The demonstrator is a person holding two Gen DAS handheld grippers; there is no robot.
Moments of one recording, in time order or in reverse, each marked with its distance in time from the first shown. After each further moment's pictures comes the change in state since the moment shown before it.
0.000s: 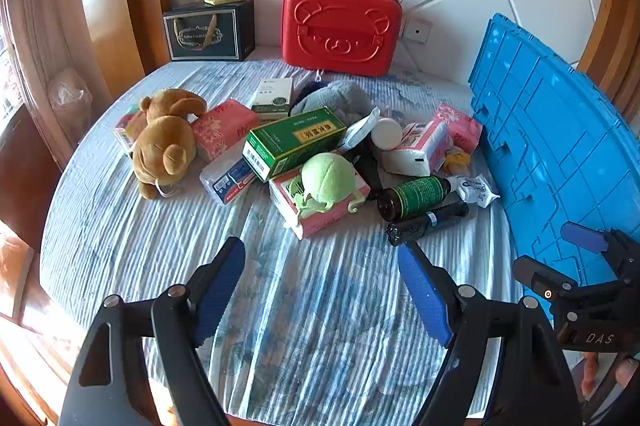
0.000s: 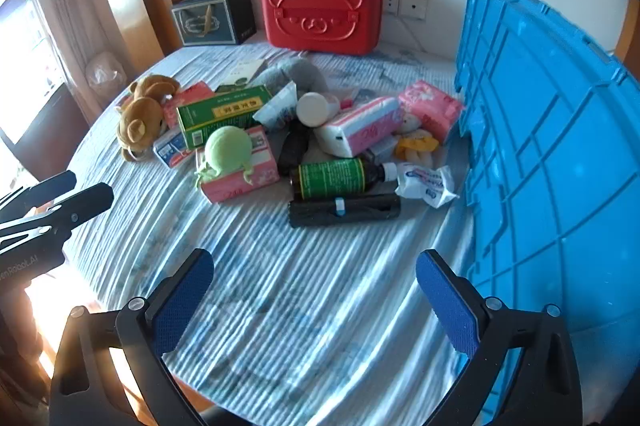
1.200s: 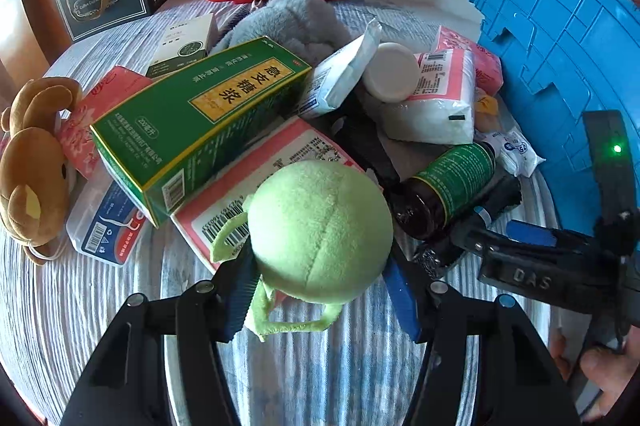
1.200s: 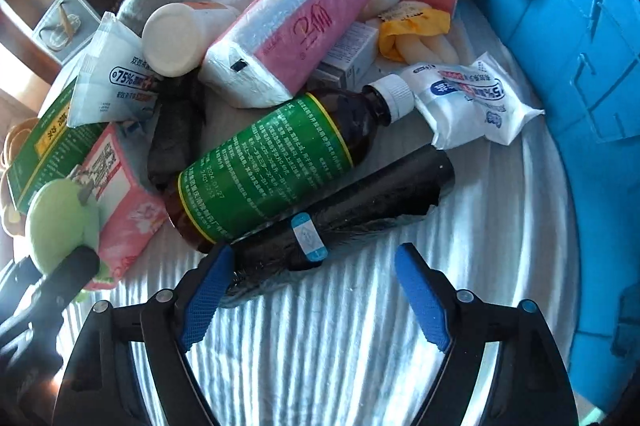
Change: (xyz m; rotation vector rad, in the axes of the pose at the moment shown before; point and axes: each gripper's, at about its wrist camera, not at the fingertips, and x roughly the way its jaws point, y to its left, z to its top) left arm 0.173 -0.015 0.038 0.164 0.191 -0.157; right arm 0.197 -0.043 0.027 0.377 0.230 -0.053
